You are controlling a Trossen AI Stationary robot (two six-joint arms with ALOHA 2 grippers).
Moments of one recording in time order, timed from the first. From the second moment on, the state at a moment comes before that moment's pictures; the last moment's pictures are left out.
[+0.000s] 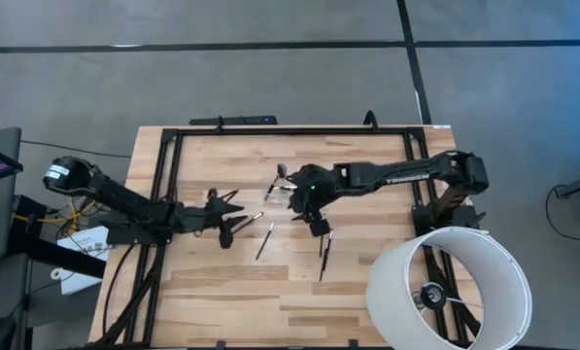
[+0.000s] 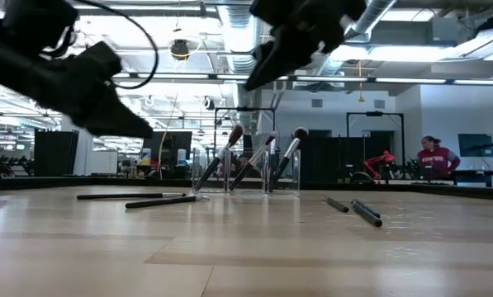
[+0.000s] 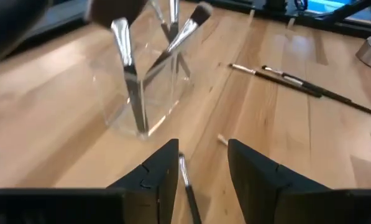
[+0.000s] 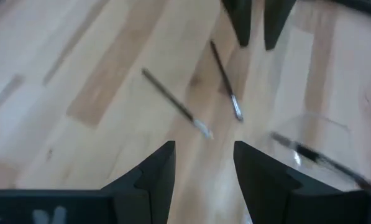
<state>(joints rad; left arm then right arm) -0.28 1.12 0.13 0.55 -0.56 -0.31 -0.02 1.71 1.28 -0.39 -0.21 -0.41</state>
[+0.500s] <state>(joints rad) -0.33 1.46 0.13 0.73 -0.65 -0.46 0.07 1.76 1.08 0.05 -0.24 -0.43</state>
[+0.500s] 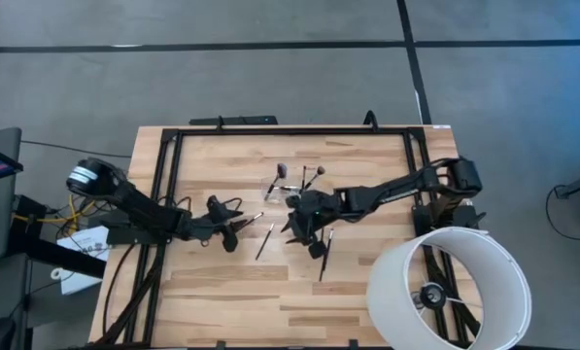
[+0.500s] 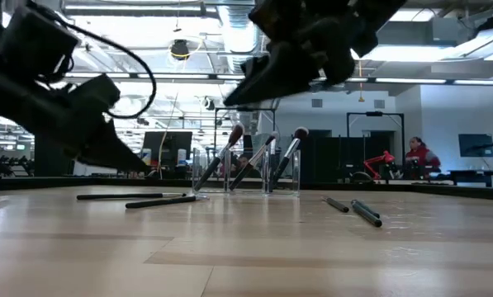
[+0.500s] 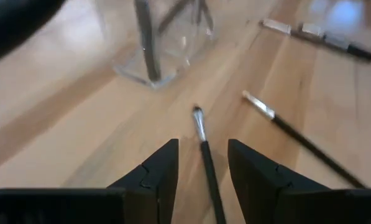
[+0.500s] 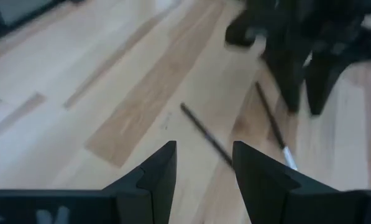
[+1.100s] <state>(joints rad) -0.34 1.77 0.21 0.83 -0.69 -0.55 -0.14 1.73 0.89 0.28 -0.68 -0.26</state>
